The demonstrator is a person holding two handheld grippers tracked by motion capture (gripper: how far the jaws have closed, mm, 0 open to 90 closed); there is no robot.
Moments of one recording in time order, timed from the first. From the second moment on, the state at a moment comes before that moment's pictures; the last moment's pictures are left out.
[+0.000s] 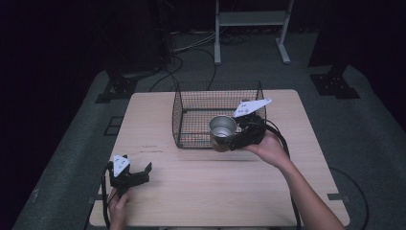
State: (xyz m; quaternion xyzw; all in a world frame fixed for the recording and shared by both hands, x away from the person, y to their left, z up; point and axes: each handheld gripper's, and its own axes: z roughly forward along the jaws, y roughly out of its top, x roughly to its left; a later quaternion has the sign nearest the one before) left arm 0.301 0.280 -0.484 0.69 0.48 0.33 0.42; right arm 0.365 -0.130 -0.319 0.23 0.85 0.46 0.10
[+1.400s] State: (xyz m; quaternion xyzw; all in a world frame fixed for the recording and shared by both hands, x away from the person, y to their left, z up) left arm 0.300 0.282 -0.484 0.69 0.48 0.33 0.43; right arm 0.440 -0.111 -0.304 0.28 0.84 0.44 0.12
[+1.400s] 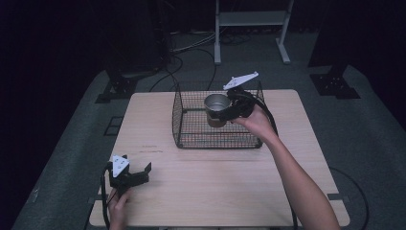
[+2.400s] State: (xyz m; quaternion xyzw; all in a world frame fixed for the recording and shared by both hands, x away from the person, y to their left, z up) left arm 0.299 0.282 -0.484 0.69 0.48 0.33 0.43; right arm 0.486 -0.099 -0.330 0.32 0.84 0.41 0.13
